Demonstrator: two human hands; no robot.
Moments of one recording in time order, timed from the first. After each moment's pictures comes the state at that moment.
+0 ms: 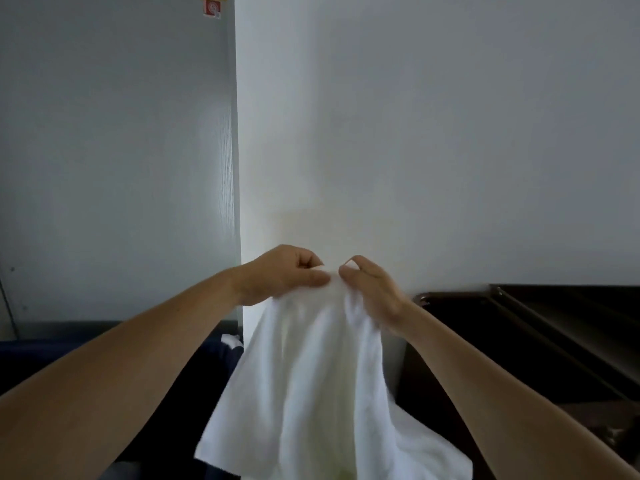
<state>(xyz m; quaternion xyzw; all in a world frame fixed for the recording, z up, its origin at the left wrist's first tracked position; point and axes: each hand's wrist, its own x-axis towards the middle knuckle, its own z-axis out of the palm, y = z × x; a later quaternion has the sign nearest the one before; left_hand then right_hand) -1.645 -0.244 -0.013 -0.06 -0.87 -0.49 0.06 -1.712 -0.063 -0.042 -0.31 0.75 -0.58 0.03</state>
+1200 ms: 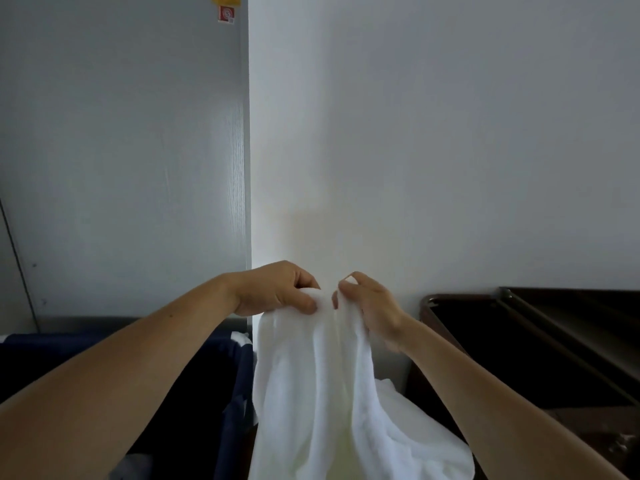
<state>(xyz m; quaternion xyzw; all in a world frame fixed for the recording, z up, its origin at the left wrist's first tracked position) -1.613 -0.251 -0.017 -0.04 -0.88 -0.47 -0.05 -1.689 -0.062 -0.056 -0.31 0.73 -0.60 0.12</state>
